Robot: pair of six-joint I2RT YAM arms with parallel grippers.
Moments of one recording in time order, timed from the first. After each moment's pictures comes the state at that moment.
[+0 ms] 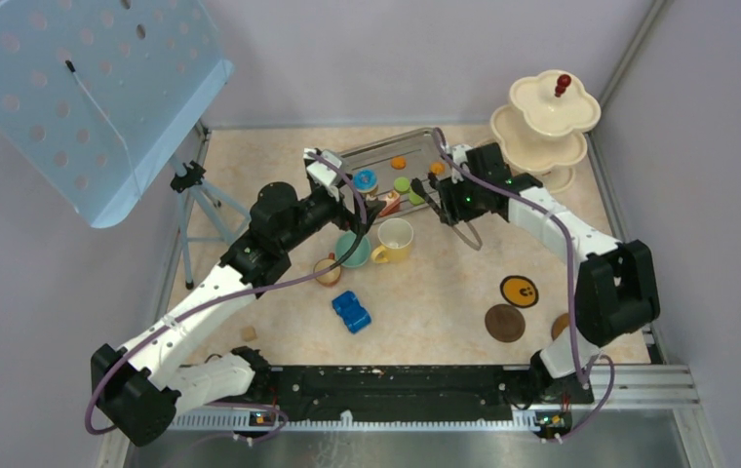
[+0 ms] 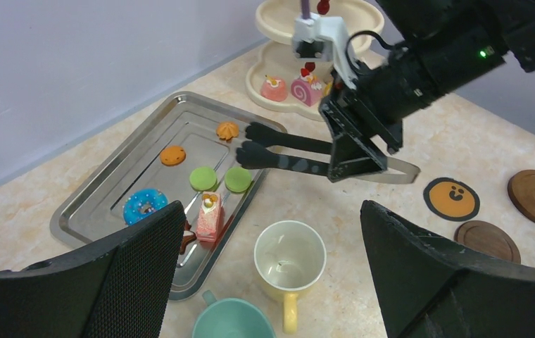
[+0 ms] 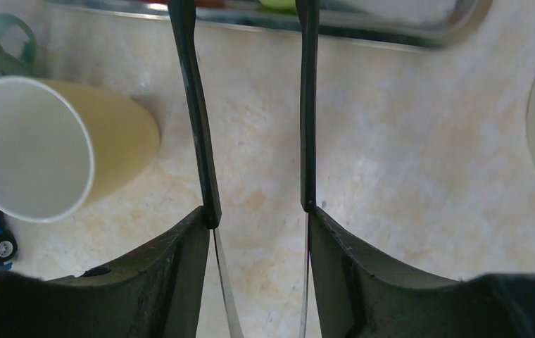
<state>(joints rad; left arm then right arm) -0.62 1.06 0.92 0.11 0.19 -0.03 0.39 1.55 1.17 -0.52 -0.13 0.02</state>
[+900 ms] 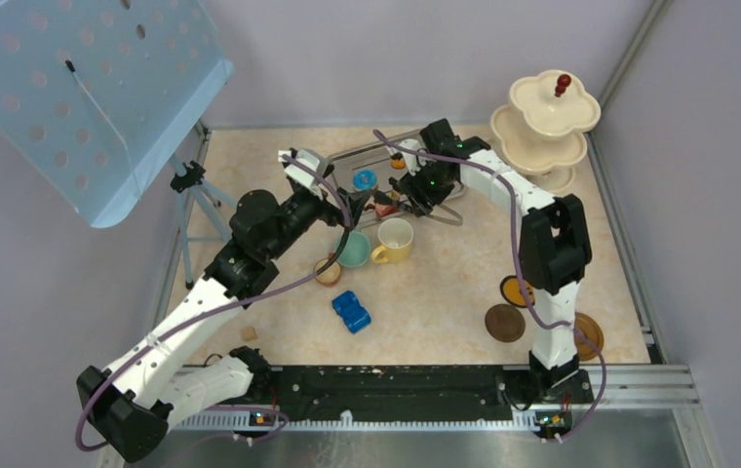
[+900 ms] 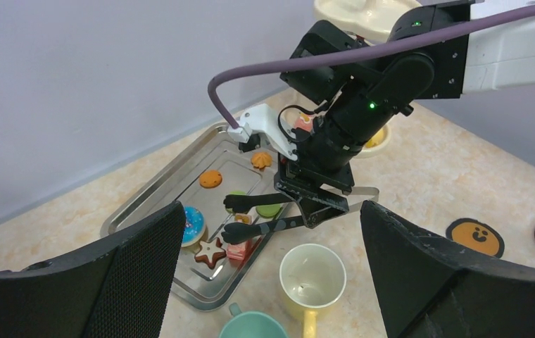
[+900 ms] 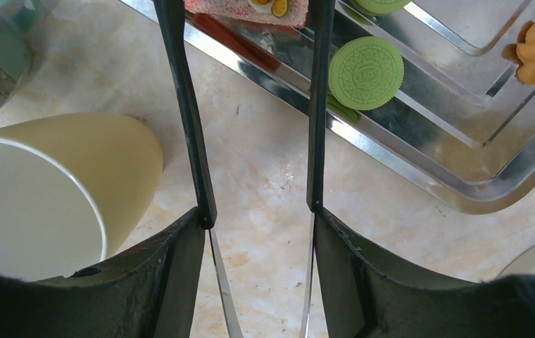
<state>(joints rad) -0.62 0.96 0.92 0.12 0.08 -0.02 0.48 2.02 1.75 -0.82 -0.23 -0.36</state>
